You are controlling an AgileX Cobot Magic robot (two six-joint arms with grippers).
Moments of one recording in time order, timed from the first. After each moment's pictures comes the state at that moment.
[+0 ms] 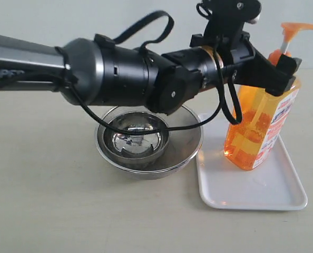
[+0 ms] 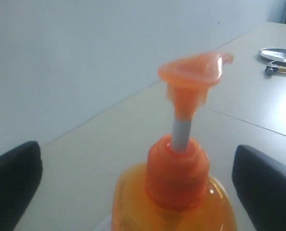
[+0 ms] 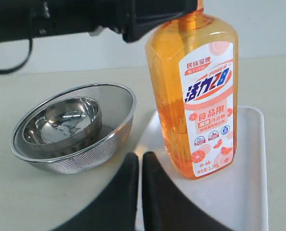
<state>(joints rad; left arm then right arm) -0.88 2.04 -1.47 -0.02 -0.31 0.04 0.20 0.23 0.00 -1.66 -0.22 1.86</state>
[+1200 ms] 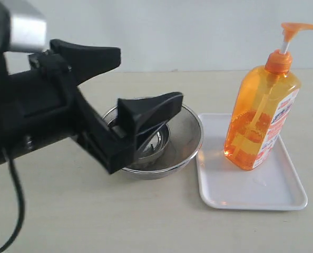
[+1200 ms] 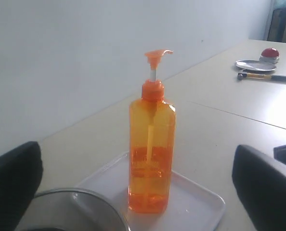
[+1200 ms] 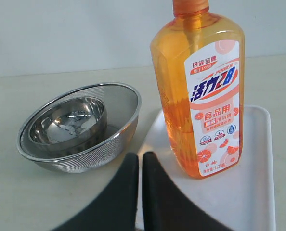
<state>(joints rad) -0.88 1.16 -0.56 -0.03 -0.42 0.05 0.20 0.23 0.00 -1.65 -0.24 1.86</state>
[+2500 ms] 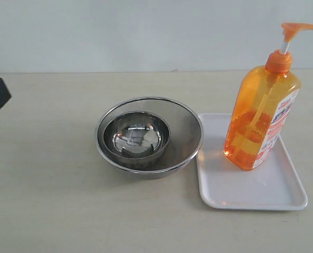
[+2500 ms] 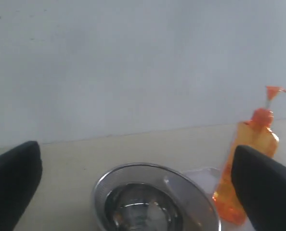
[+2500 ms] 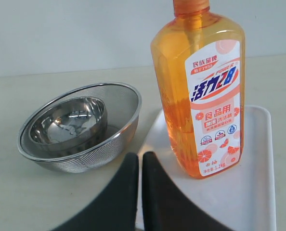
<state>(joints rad) -0.49 0.52 -0.27 -0.17 -0.17 0.00 0.20 0.23 0.00 -1.65 -0.24 1.86</state>
